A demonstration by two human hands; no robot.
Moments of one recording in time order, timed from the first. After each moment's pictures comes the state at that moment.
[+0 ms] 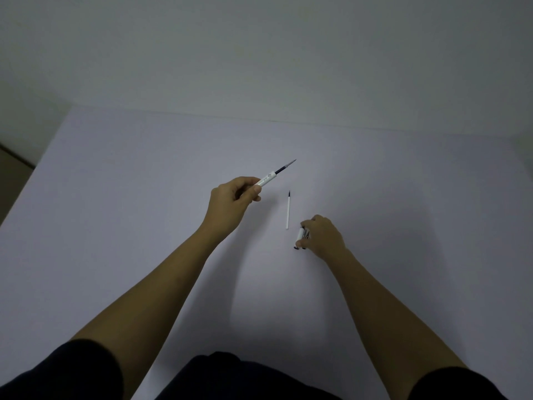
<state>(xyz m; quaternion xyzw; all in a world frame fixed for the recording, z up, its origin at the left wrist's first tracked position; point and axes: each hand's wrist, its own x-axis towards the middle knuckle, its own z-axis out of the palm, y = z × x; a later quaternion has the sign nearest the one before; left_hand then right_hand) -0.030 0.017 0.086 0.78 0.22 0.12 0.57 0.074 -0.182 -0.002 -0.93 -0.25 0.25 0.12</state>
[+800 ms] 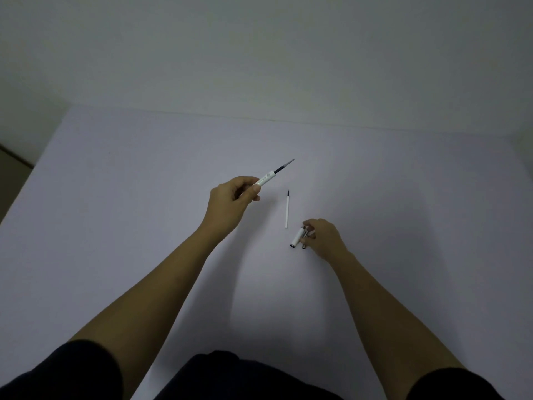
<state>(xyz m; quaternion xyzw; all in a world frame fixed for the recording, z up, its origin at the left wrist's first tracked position) -0.030 0.015 0.087 0.78 0.23 0.13 0.57 0.073 -0.191 -0.005 -0.92 -0.22 0.25 0.22</state>
